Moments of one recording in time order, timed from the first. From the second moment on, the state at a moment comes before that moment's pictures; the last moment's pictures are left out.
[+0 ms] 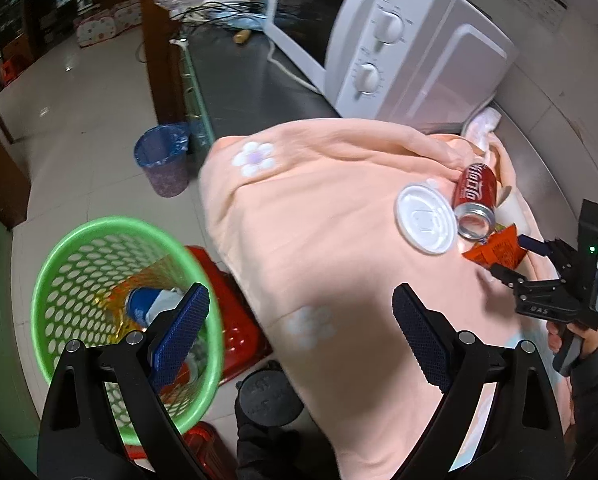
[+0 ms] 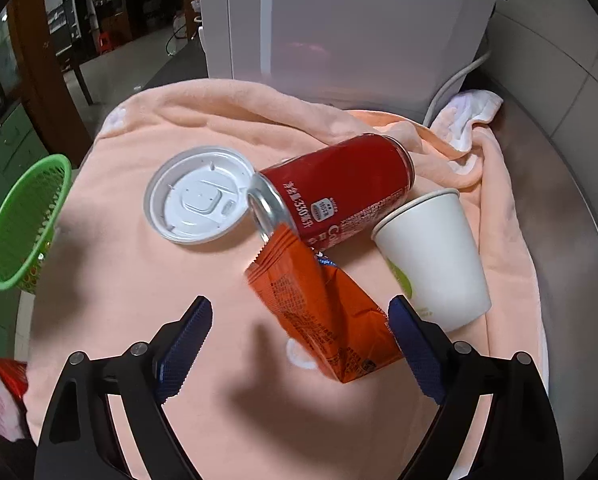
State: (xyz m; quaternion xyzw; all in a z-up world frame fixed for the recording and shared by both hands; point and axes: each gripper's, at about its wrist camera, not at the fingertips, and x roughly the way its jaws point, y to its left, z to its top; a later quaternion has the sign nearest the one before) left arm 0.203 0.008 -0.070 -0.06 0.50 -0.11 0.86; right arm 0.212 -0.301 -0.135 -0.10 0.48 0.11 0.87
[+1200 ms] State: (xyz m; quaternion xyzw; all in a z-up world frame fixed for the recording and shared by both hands) left arm 0.271 -0.161 -0.062 0.03 0.50 -0.24 0.83; right arm 0.188 -0.349 -0.150 0.02 0.49 0.10 0.86
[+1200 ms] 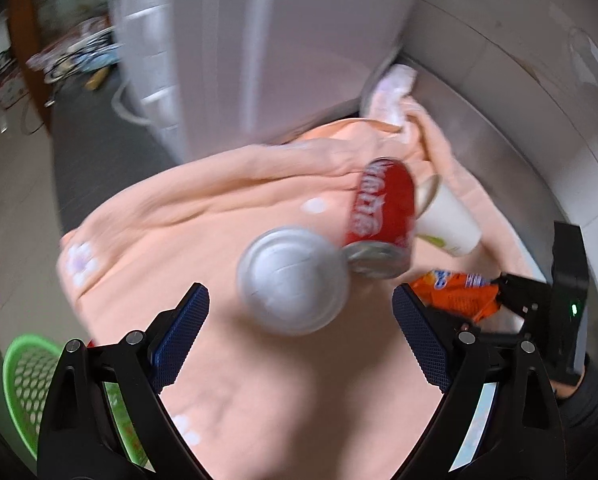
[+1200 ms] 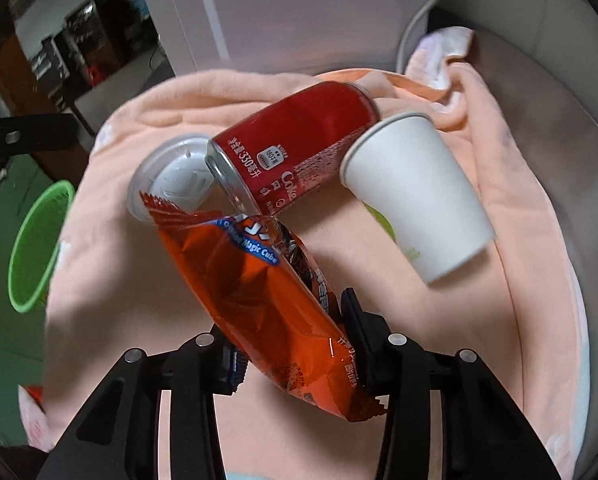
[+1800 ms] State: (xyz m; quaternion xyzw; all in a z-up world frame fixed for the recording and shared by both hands) left arm 0.315 -0.271 -0.109 0.11 0.54 -0.30 0.78; right arm 0.134 -0.384 -0.139 0.09 0.47 0.06 0.88
